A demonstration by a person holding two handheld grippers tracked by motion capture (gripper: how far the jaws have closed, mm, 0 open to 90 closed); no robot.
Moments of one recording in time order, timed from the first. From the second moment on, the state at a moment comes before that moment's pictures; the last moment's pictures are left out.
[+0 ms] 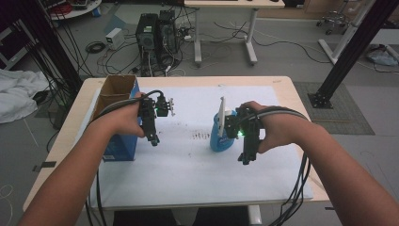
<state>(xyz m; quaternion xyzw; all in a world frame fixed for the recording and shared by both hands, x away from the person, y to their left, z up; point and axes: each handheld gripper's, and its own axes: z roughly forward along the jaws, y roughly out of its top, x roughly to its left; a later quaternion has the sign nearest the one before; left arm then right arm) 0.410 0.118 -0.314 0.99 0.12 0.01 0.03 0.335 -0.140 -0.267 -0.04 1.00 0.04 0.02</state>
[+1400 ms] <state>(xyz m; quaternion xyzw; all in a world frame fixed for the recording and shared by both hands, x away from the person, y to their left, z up) 0.393 0.120 -0.290 0.99 0.11 0.00 0.12 0.338 -0.175 -0.272 0.01 1.00 0.03 0.03</state>
